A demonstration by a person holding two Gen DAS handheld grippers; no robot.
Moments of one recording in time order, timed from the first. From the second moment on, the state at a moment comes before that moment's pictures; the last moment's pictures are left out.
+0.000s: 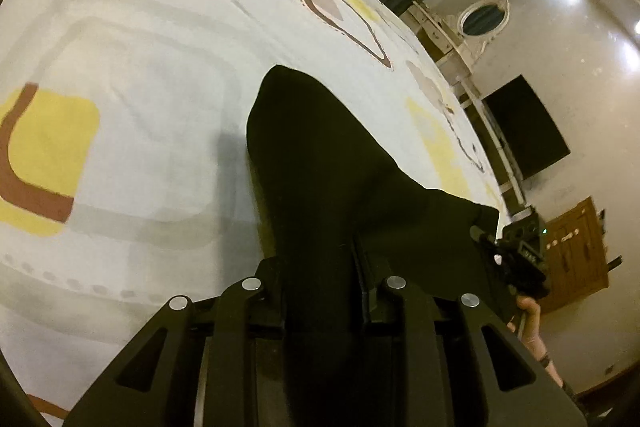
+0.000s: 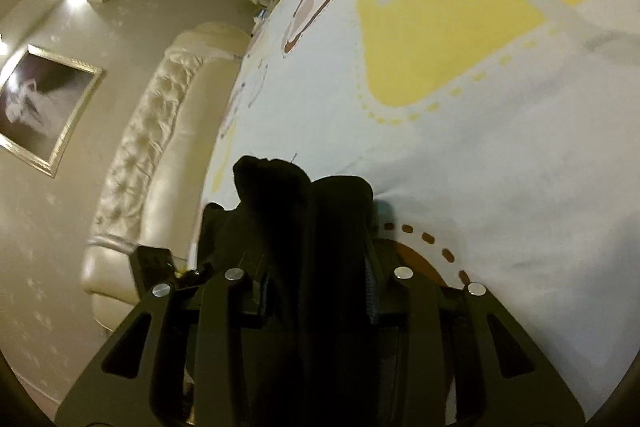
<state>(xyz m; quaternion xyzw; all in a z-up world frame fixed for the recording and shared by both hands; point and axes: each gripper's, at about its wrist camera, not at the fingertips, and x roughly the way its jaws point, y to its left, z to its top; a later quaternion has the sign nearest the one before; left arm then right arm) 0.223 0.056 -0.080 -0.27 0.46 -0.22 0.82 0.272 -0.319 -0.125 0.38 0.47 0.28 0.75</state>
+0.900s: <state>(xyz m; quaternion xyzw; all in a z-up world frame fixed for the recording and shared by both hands) 0.145 0.056 -0.052 -0.20 0.44 -0.14 0.86 0.202 -0.355 -0.117 0.43 0.47 0.26 0.73</state>
